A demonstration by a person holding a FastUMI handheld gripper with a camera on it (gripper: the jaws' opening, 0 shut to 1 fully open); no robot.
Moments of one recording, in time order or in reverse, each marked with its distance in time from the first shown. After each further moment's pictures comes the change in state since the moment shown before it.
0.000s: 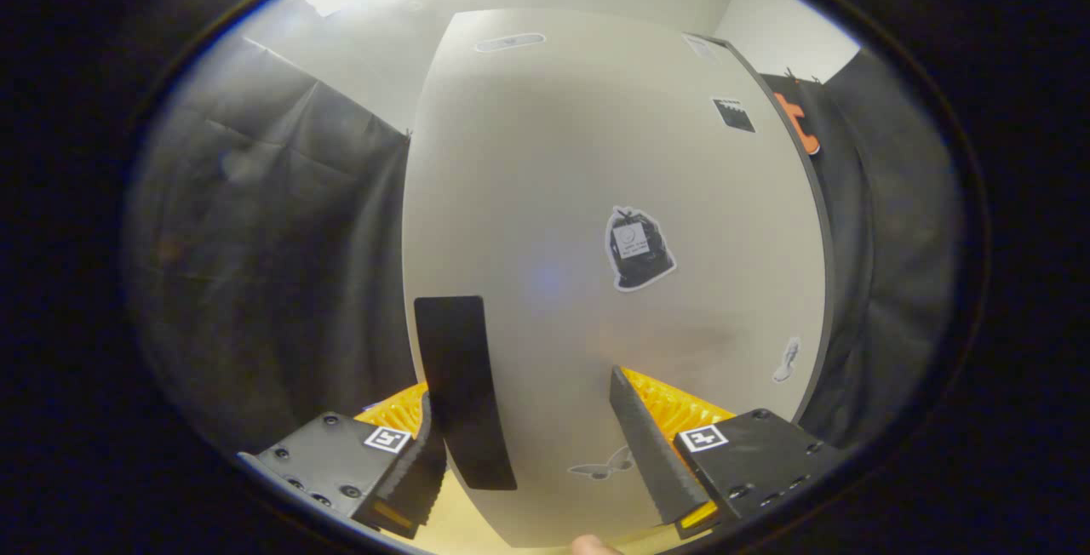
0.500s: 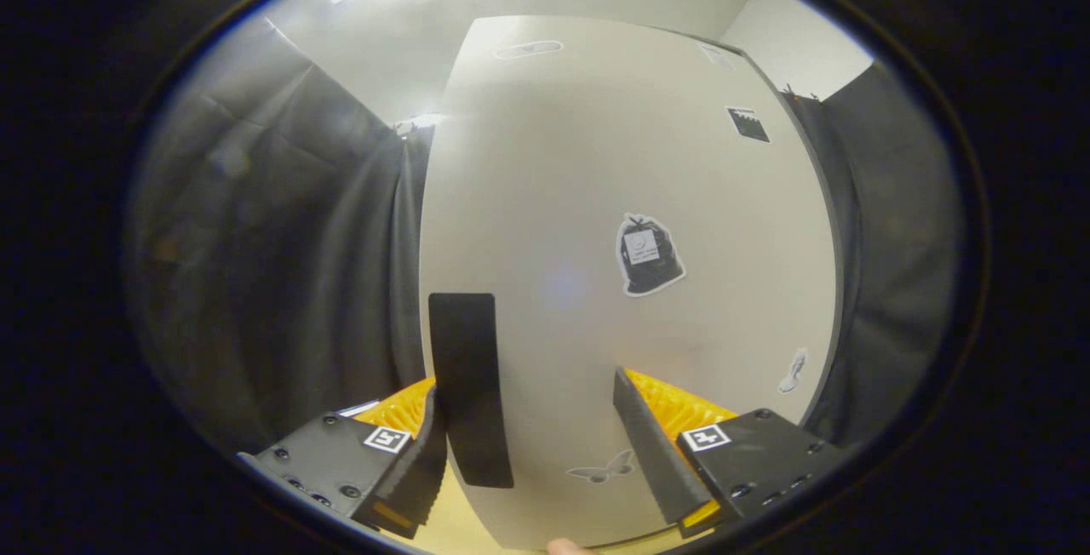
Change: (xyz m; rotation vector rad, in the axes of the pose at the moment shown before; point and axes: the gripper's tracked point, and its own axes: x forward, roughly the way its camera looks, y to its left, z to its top) arm 0.026 -0.007 -0.001 -0.031 -0.025 -0.066
